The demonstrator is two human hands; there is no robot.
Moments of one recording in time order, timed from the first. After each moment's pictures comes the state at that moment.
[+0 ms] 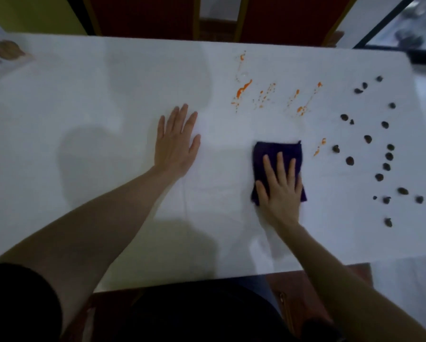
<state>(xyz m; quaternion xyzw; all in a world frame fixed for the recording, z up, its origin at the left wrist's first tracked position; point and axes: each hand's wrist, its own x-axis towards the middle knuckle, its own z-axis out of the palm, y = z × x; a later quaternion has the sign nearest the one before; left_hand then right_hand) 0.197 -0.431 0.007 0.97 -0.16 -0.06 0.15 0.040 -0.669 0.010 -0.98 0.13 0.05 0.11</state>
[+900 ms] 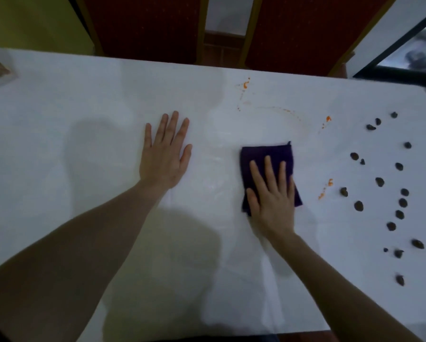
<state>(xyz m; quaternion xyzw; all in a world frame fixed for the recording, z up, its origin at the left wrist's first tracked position) 0.256 -0.435 -0.011 0.99 -0.14 -0.04 0.05 0.125 -0.680 0.007 -0.99 0.05 0.05 0.10</state>
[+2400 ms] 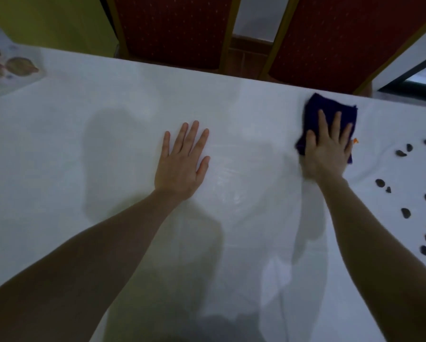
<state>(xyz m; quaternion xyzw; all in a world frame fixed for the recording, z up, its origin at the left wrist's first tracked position) 0.256 -0.434 -0.009 0.99 -0.14 -0.05 0.06 0.288 -0.760 0.012 -0.97 0.21 0.05 0.14</state>
